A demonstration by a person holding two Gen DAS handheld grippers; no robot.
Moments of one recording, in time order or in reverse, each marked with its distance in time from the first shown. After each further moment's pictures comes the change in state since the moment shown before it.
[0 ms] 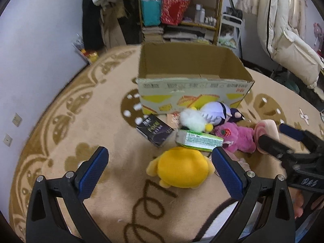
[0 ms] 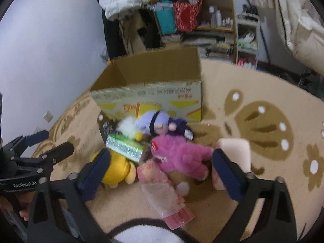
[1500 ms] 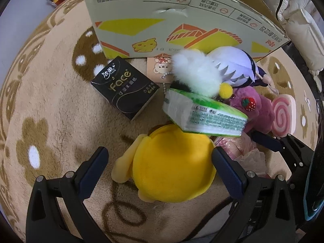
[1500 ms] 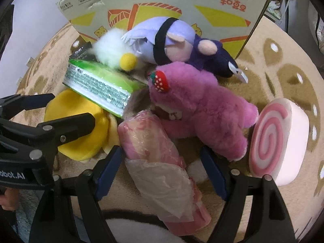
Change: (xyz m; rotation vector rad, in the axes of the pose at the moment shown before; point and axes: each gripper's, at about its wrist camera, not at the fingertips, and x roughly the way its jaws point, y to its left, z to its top) left arm 0.124 -0.006 -0.002 -0.029 0.420 -0.142; right arm 0.127 0.032 -0.023 -0.113 0.440 -0.072
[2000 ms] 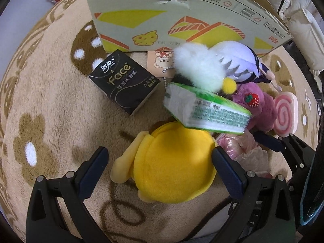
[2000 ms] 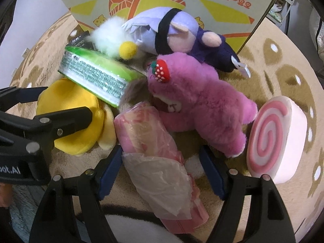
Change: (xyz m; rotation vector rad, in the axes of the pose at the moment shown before) left arm 0.007 0.001 -0.001 -0.006 0.019 -0.001; right arm 0.008 0.007 -0.016 -0.034 0.029 -0.039
